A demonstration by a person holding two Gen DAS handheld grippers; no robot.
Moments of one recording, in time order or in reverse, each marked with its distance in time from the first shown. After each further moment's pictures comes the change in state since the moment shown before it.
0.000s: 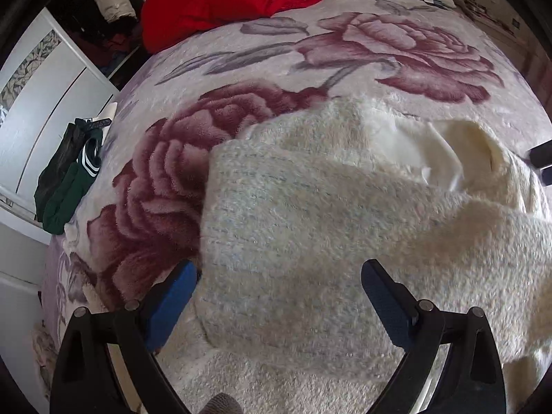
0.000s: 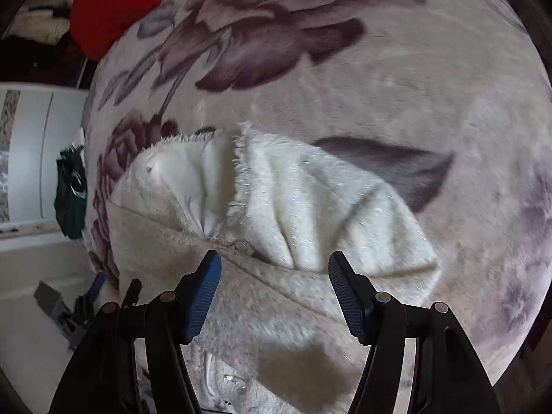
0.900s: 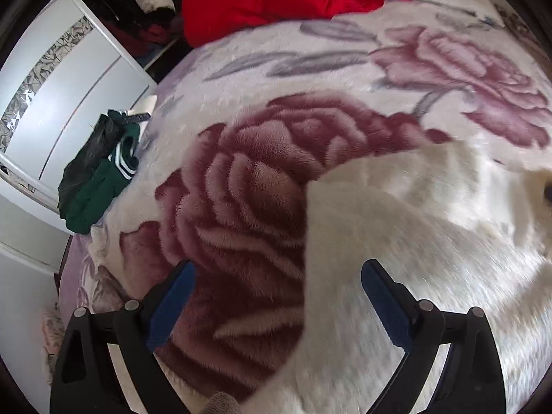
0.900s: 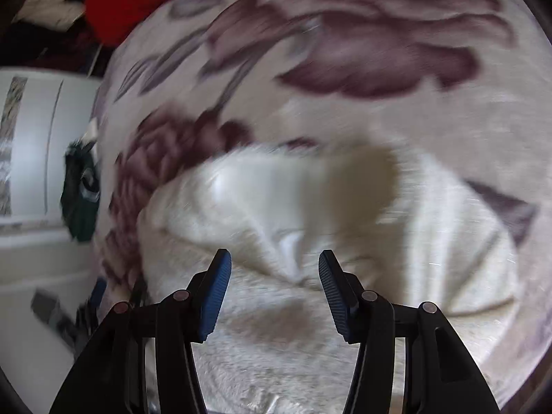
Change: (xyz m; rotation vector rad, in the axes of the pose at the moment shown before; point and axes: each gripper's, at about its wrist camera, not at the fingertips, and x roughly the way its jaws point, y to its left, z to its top) left arm 0.042 0.073 0.039 -0.080 0.009 0.130; right arm 0.036 0.094 0.037 -0.049 0.007 0.078
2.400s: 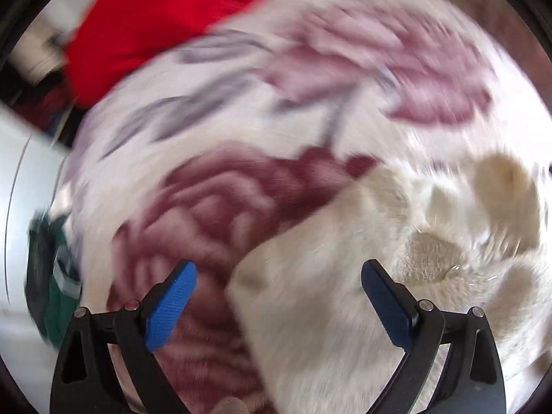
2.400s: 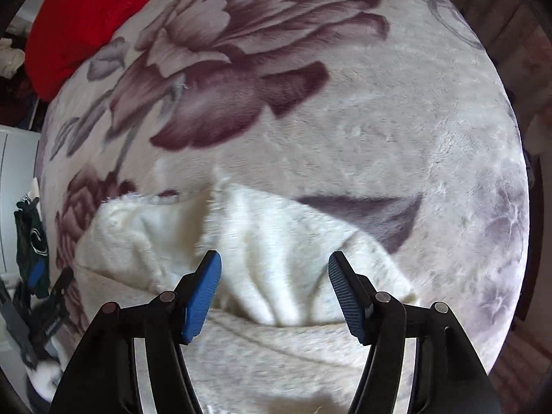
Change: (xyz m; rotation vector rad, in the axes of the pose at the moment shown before) left arm 0.022 -0.083 0.086 0.463 0.027 -0.271; right arm -0.051 -0.104 -0.017 0.204 -0.147 -0.265
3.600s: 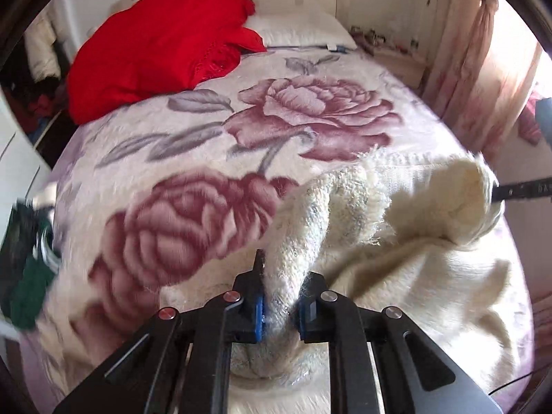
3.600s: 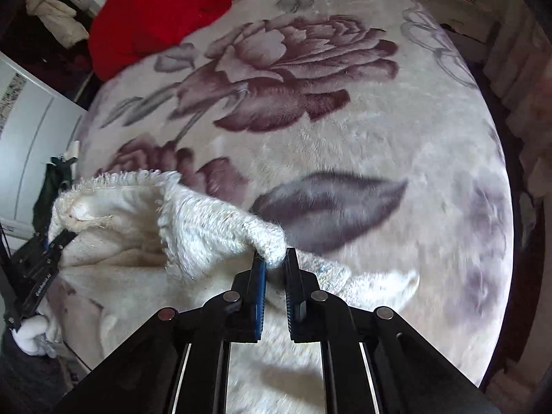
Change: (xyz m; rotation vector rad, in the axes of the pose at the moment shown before) left arm -0.156 0.002 -0.120 -0.122 -0.333 -0.218; right arm -0.097 0.011 -0.136 -0.158 -0.210 0.095
